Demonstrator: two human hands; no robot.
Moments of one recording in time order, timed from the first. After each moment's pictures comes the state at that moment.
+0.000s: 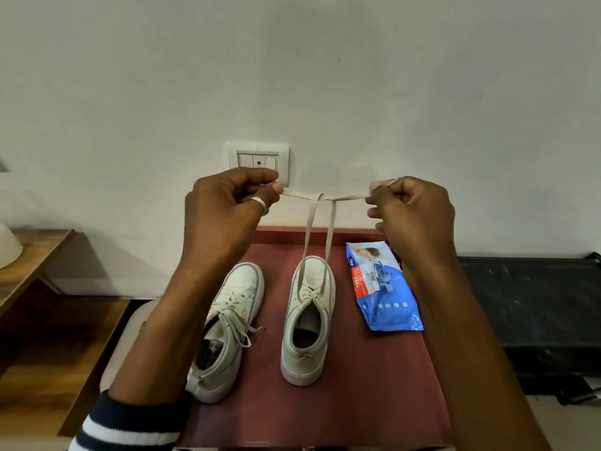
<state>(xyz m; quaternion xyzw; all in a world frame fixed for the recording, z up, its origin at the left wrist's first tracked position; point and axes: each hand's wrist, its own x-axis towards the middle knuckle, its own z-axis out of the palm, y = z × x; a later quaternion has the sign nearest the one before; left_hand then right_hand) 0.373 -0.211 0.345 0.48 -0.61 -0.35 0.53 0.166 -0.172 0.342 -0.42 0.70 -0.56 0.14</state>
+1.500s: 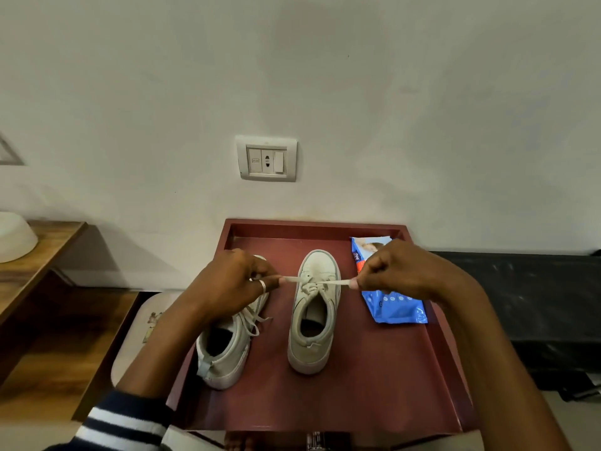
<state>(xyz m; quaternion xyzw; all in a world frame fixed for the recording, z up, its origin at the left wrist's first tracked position) 0.420 -0.214 0.259 0.45 -0.84 -0.25 0.16 0.137 -0.150 0.308 -0.65 0.66 -0.11 0.34</state>
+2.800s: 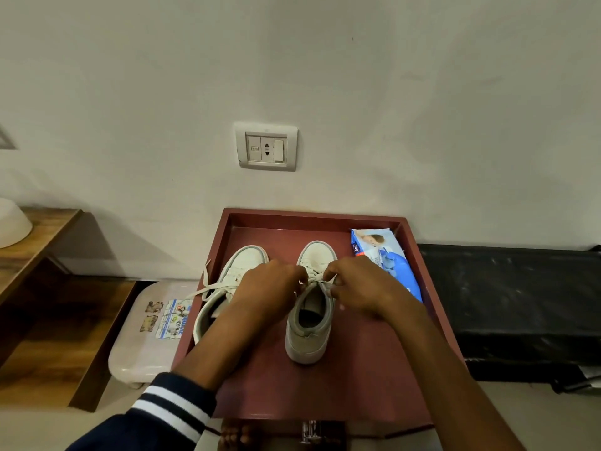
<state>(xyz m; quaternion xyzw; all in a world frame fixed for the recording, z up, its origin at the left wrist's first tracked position) 0.360 -0.200 0.224 0.48 -0.87 -0.13 0.01 0.183 -0.169 0.243 -0.69 0.69 -0.02 0.23</state>
